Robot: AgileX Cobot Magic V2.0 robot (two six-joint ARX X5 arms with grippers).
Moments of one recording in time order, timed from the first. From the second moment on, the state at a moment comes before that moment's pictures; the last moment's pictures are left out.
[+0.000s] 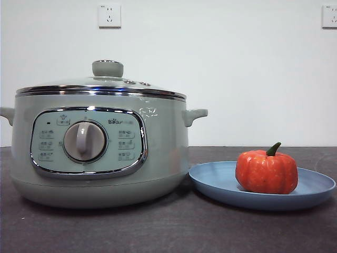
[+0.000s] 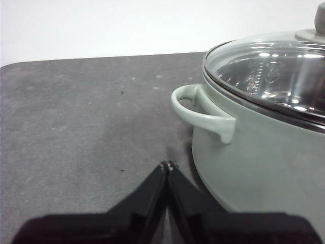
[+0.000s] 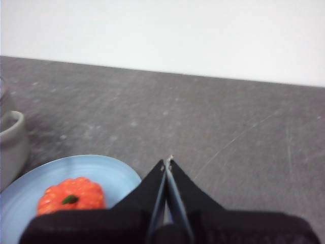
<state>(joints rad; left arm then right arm) -0.12 0.00 0.02 -0.17 0.00 0.00 0.01 0.14 0.27 -0.26 -0.15 -0.11</state>
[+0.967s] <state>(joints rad) -0.12 0.00 0.02 -0.17 0.00 0.00 -0.01 0.00 0.02 -0.17 -0.15 -0.08</state>
